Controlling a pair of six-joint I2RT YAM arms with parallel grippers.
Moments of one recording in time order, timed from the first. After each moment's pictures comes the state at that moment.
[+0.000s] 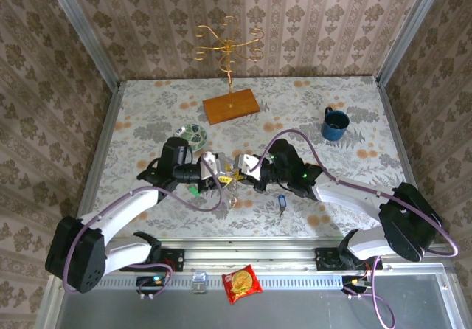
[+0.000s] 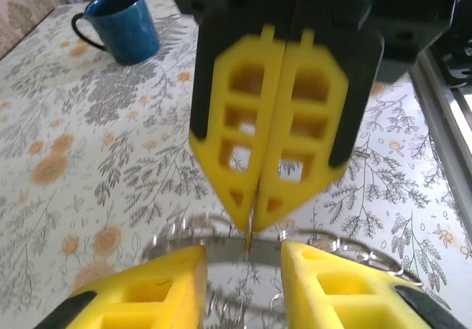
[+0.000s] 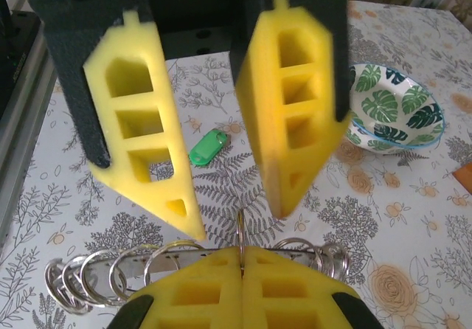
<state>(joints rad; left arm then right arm) -0.52 1.13 0.58 -0.06 0.82 0.65 0.74 1.38 0.76 0.10 -0.44 -0.49</state>
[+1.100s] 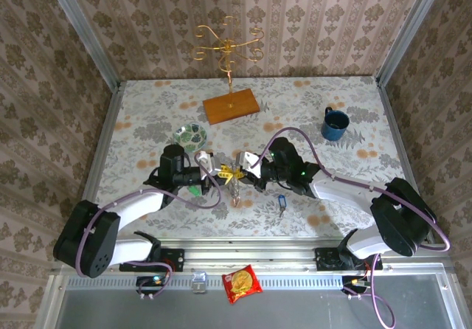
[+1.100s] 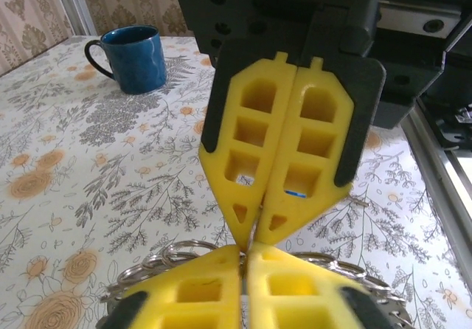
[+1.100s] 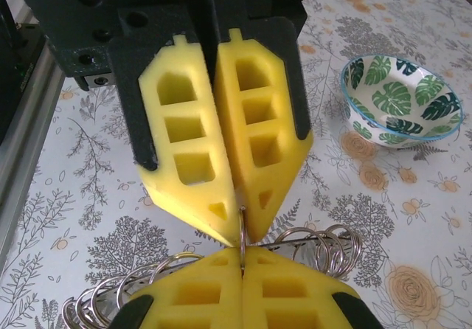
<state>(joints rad) -0.50 1.26 0.43 0.45 0.94 0.37 0.71 1.43 0.75 0.15 -0.51 -0.45</state>
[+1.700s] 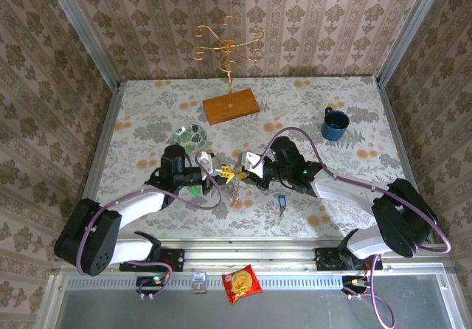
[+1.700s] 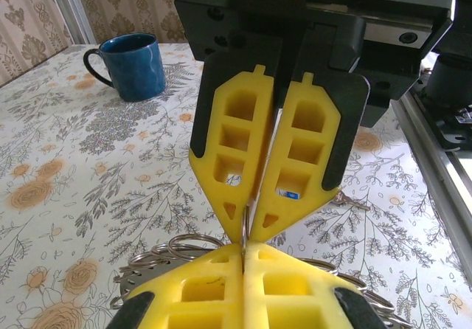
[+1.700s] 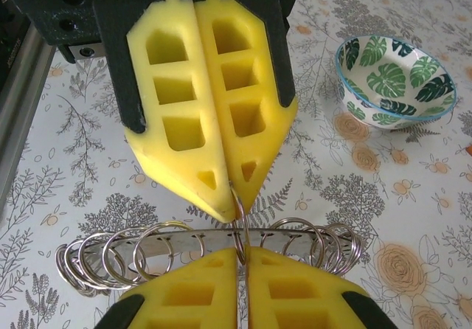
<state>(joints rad) -0.51 1.27 0.42 0.48 0.94 0.38 0.69 1.42 0.76 0.09 -0.50 -0.50</state>
